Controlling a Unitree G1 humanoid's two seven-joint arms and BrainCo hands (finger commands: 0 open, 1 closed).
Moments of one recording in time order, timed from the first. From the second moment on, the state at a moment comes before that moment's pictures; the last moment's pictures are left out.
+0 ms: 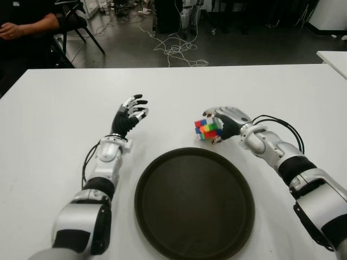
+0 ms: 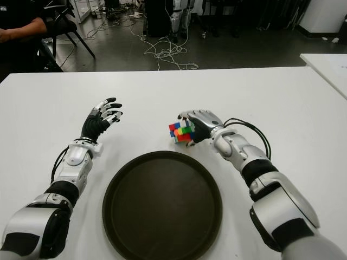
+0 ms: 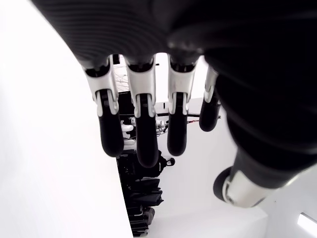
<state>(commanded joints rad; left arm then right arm) -0.68 0.07 0.11 1.18 0.01 -0.59 -0.11 -0.77 -0.30 0.53 1.09 -0.68 -0.44 -0.26</state>
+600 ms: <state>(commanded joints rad) -0.68 0.07 0.11 1.17 0.00 -0.57 -0.11 -0.78 -0.29 0.53 1.12 -0.68 -0.39 -0.30</state>
